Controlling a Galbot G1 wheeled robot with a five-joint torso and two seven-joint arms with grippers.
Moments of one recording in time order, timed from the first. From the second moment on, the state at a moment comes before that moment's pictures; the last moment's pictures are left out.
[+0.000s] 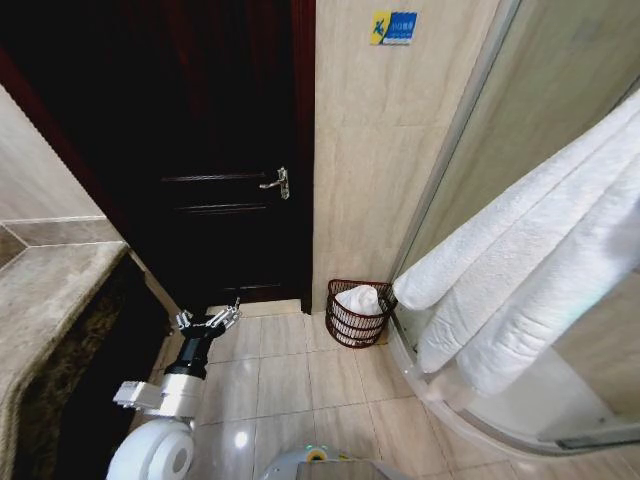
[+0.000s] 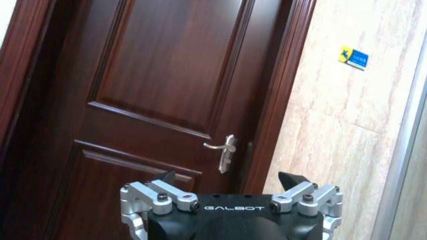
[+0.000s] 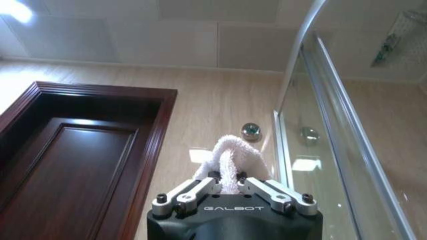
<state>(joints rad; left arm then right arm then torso) 1.72 -1.38 -0.65 -2.40 -0.51 0.00 0.05 -1.53 0.94 1.48 2.50 1.07 0.11 -0.04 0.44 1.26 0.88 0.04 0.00</state>
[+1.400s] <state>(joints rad) 1.72 -1.38 -0.65 -2.40 -0.51 0.00 0.05 -1.38 0.79 1.31 2.50 1.07 0.09 -0.02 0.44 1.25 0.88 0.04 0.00</state>
